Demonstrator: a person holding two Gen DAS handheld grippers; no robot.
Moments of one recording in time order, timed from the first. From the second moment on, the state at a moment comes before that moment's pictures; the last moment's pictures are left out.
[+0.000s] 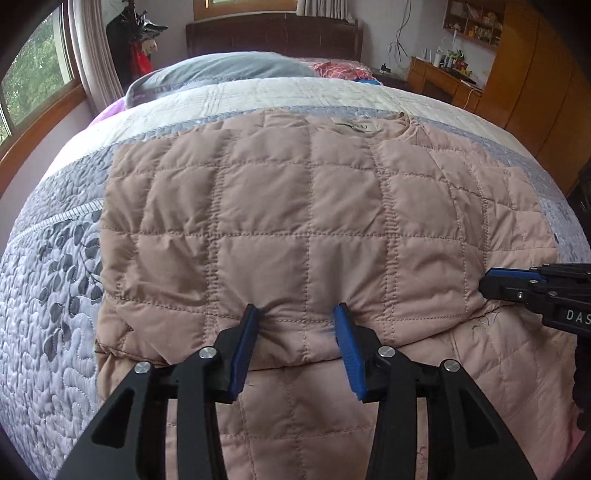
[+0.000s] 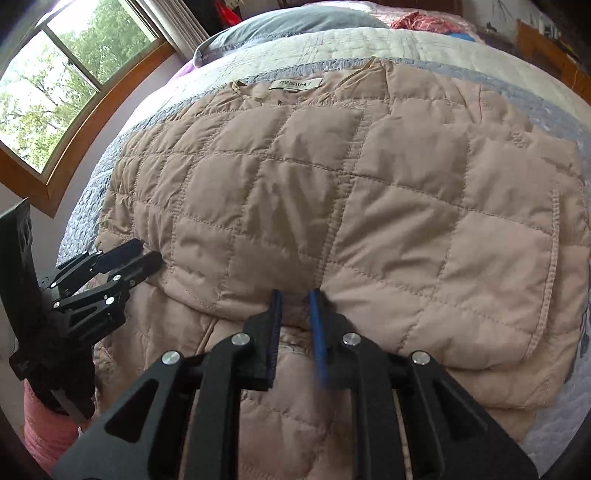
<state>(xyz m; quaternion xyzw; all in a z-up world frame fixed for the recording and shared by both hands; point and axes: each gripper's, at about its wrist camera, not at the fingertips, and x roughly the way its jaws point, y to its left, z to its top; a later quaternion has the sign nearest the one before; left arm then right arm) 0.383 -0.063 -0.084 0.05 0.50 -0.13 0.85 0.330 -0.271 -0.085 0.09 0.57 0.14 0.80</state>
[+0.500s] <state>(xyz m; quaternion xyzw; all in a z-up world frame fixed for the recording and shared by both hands) 0.482 -0.078 -0.071 0.03 0.52 -0.10 0.85 0.408 -0.329 -0.062 0.10 0.55 0.04 0.83</state>
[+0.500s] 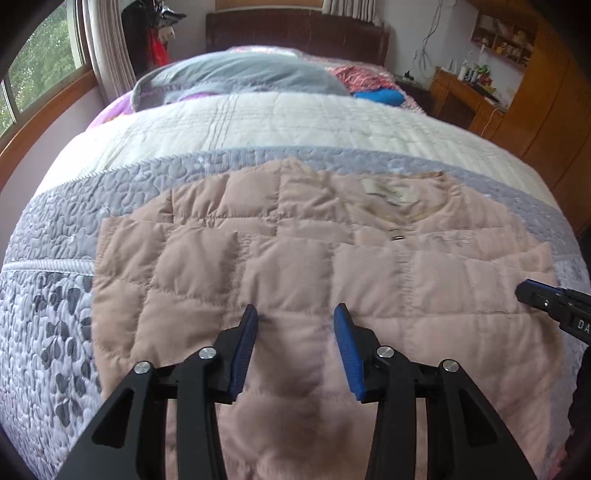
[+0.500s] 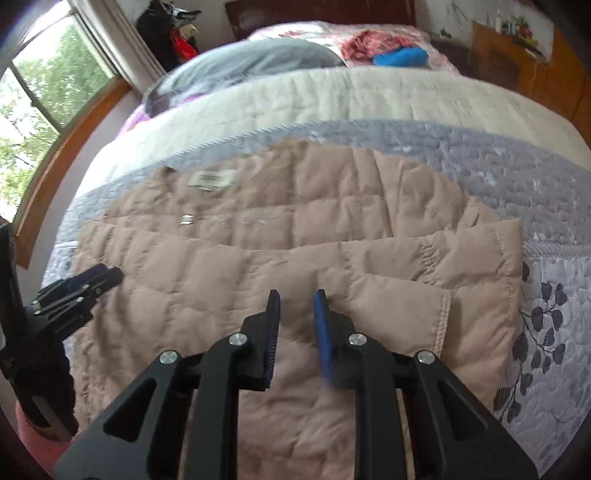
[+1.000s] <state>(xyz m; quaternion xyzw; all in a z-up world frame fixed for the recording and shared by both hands) 0.380 0.002 -0.029 0.01 0.50 -0.12 0.86 0.287 -0.382 -0.023 0.14 0.50 0.13 0.84</state>
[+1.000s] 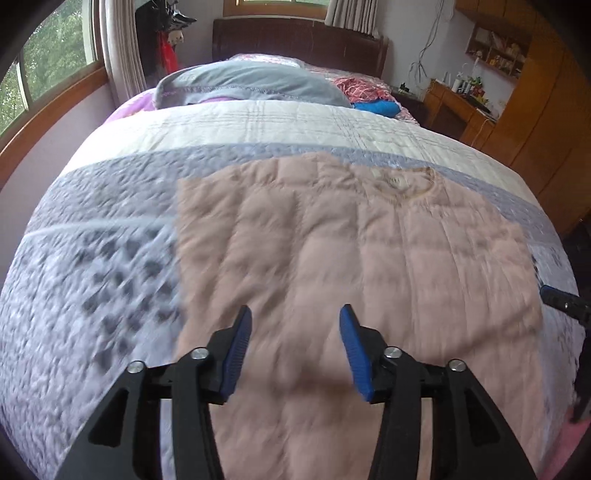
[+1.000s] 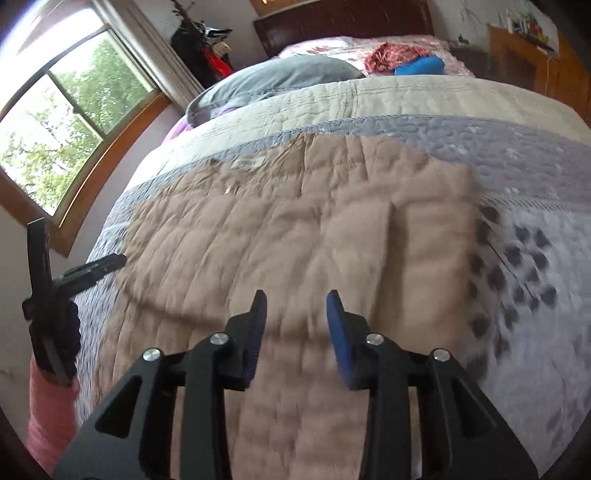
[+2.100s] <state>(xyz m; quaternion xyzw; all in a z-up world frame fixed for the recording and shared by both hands) 0.093 0.125 -0.084 -0.14 0.51 -0.14 0.84 -0.014 -0.407 -0.077 0.16 0.49 0.16 0.84</state>
